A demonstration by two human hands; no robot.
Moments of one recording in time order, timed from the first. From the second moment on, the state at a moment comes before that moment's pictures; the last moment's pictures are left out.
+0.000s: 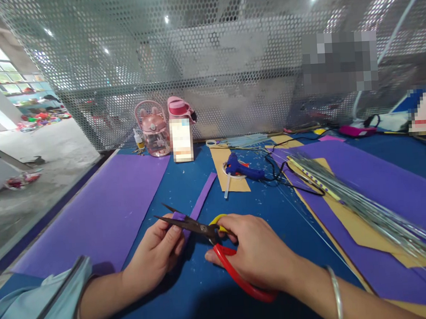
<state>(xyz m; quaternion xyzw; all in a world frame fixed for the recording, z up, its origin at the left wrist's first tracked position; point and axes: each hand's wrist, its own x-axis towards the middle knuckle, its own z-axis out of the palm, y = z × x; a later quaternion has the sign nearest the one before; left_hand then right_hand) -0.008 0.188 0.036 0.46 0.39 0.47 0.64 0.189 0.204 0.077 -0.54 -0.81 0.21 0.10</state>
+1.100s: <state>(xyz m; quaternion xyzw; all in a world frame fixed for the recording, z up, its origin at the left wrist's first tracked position) -0.010 0.184 0.042 0.50 0.40 0.46 0.62 0.192 0.208 0.064 -0.48 -0.81 0.32 0.14</state>
